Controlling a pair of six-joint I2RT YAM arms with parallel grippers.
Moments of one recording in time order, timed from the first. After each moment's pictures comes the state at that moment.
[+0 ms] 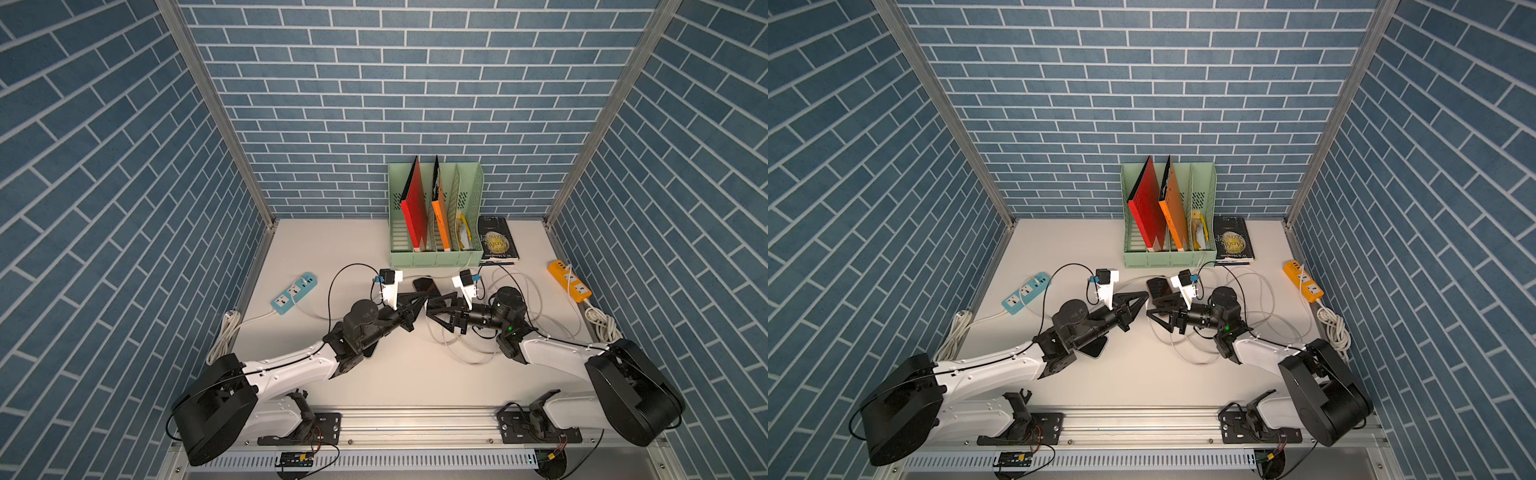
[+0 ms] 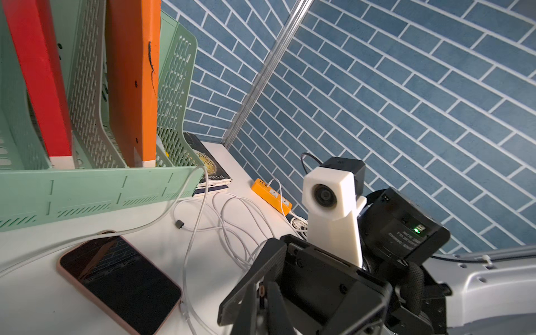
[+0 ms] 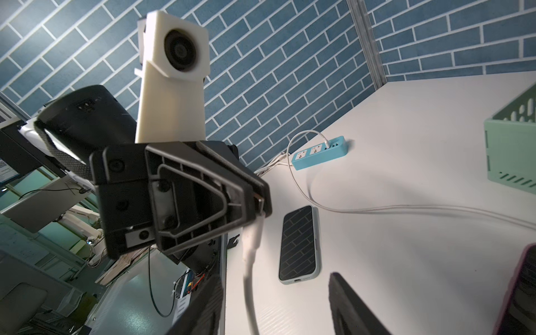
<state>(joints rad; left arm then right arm) -0.87 1.25 0.52 0.72 0.10 -0.61 0.57 1.37 0.43 0.92 -0.90 0.53</state>
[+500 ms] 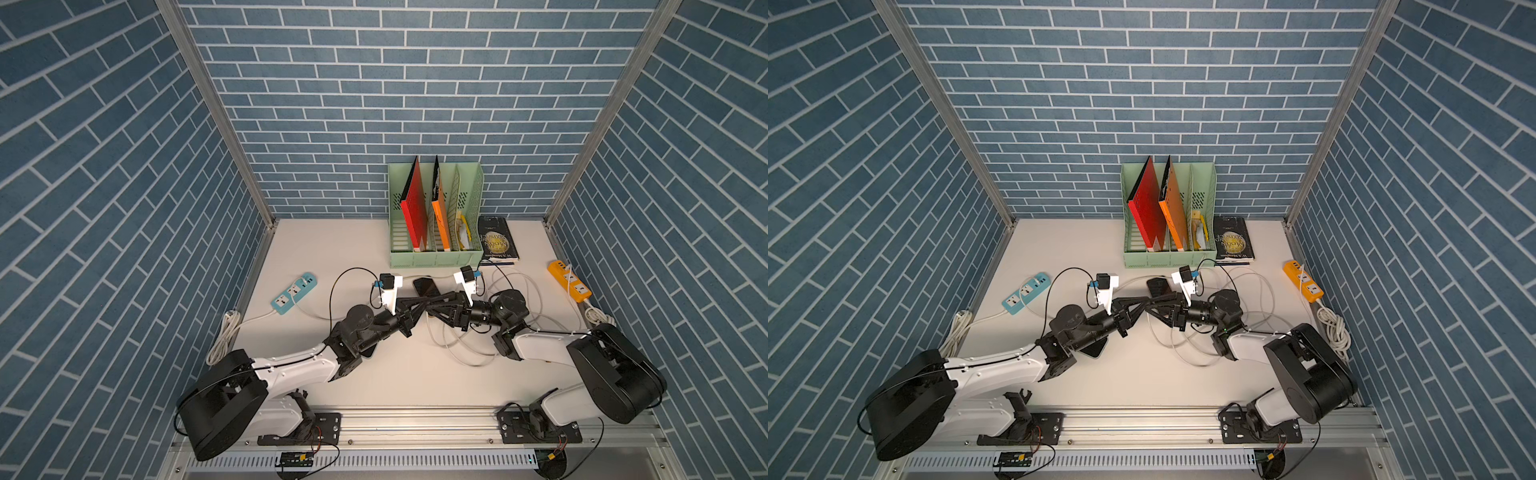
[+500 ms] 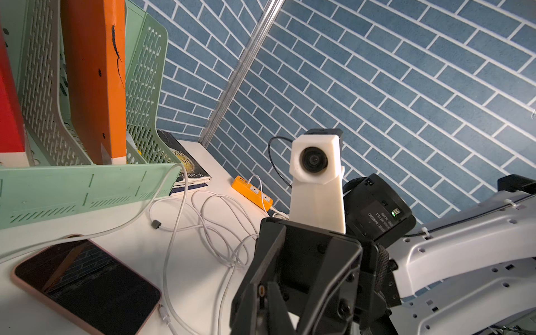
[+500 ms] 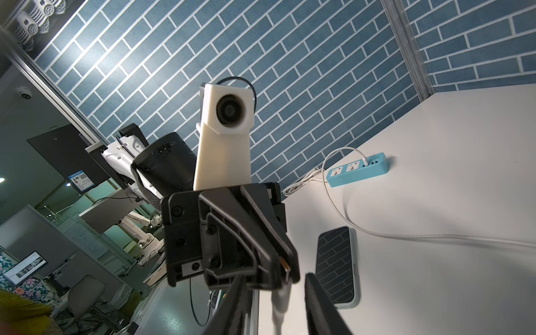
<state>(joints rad) -0.86 1.29 0.45 0.88 0.19 -0.63 0.57 1.47 0.43 1.24 -0.99 0.76</state>
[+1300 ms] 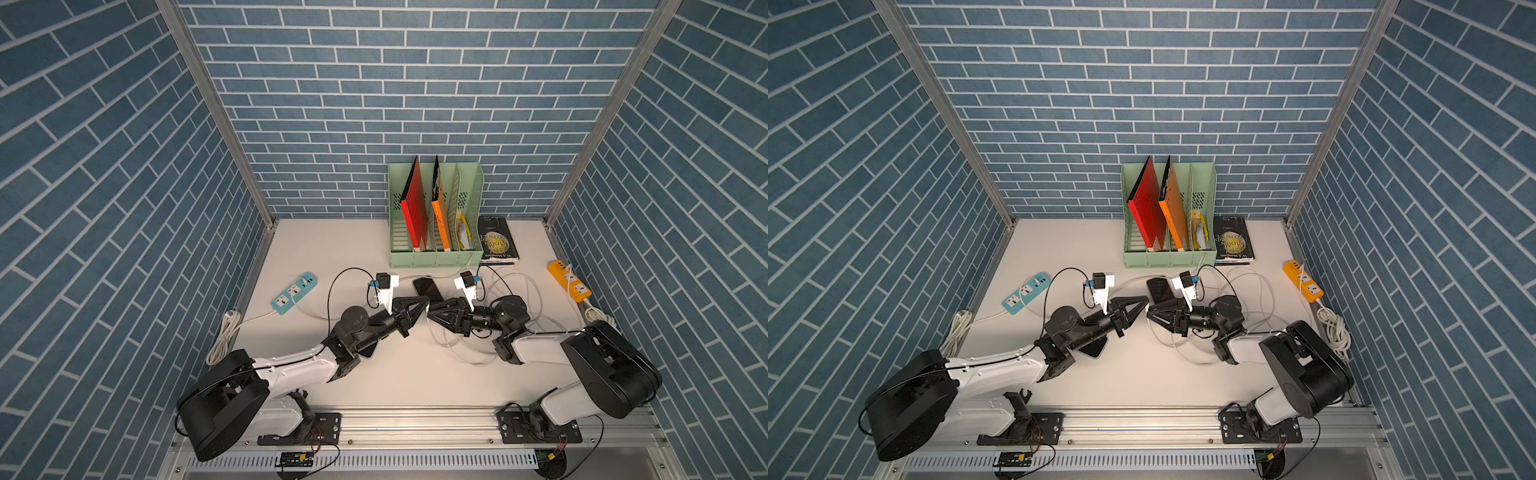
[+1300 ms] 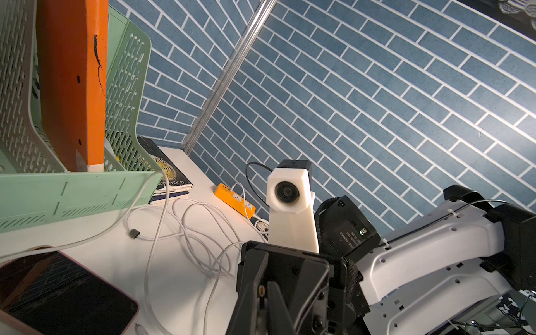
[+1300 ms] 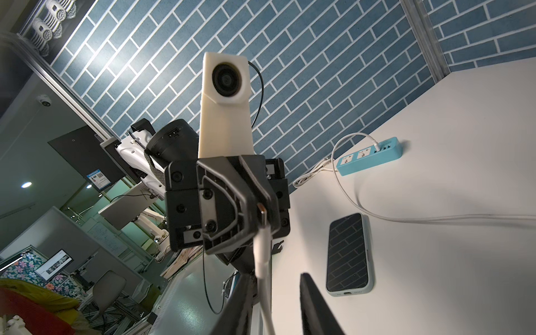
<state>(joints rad) -0.84 1.28 0.43 0.97 0.24 -0.68 0.57 1.50 0.38 1.33 -1.02 0.81</state>
